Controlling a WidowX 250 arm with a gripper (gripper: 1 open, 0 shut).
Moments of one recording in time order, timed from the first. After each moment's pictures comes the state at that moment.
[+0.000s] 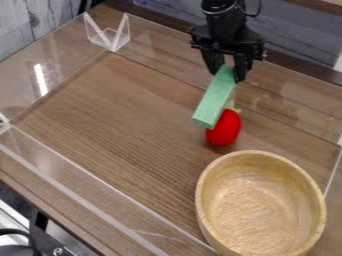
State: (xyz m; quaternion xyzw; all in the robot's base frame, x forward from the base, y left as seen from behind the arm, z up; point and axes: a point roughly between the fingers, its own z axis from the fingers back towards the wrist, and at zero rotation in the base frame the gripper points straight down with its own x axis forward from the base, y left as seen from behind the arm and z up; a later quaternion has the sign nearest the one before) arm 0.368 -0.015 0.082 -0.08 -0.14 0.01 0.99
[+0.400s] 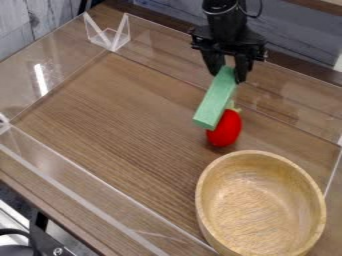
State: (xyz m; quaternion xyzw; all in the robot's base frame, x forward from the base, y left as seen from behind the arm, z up) arm 0.366 -0.015 0.081 -0.08 -0.13 0.01 0.99
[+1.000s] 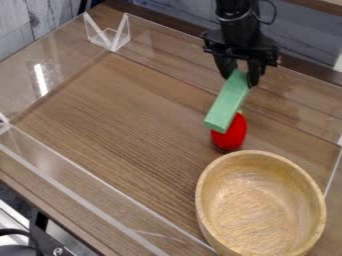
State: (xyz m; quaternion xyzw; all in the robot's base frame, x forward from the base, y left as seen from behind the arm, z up) arm 0.369 -0.038 0.078 -0.08 -0.15 0.00 0.99
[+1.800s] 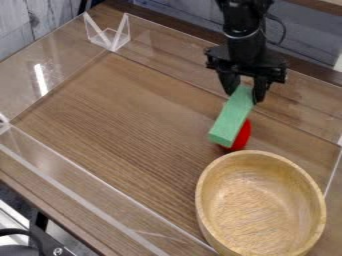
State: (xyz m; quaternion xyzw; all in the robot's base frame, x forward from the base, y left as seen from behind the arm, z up) arm 0.351 -0.045 0.076 -0.07 -0.14 0.03 0.99
